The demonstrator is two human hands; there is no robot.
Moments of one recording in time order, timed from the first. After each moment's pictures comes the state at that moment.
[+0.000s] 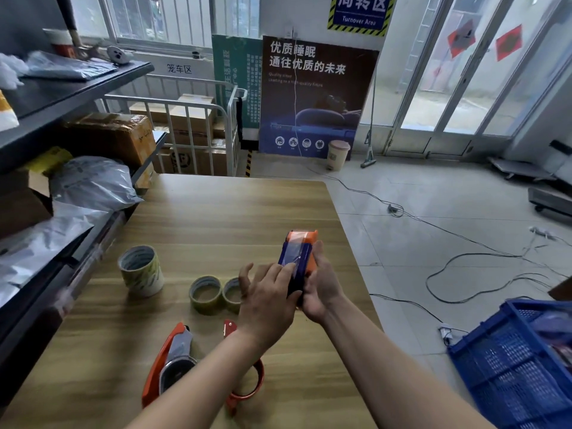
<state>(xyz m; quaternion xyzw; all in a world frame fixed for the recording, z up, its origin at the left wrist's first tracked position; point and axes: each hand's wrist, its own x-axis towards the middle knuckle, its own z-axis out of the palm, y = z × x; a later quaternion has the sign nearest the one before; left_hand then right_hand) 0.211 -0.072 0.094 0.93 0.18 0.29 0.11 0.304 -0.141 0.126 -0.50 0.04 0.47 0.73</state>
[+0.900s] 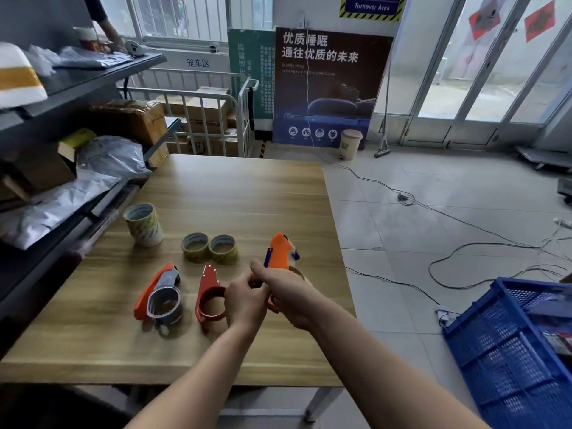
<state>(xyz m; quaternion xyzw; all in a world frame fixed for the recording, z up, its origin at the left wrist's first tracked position) 0.170 -0.220 0.085 0.71 0.46 0.26 0.47 0.227 -0.286 0.144 -0.66 -0.18 0.50 0.53</state>
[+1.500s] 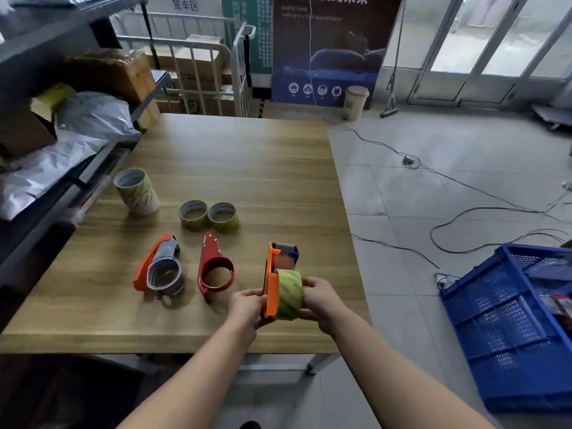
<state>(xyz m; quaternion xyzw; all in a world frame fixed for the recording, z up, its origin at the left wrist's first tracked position) 0.151 -0.217 0.027 0.40 0.56 0.07 0.72 0.252 -0.316 0.040 -0.73 -0.03 0.48 0.49</state>
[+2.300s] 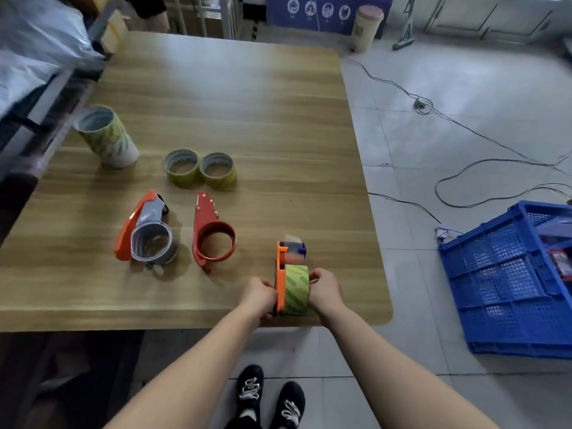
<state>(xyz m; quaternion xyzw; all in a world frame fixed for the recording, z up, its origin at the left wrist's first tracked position) 0.156 -0.205 -0.056 0.61 0.54 -0.15 0.56 0.240 -0.302 -0.067 -0.87 0.00 0.36 0.33</state>
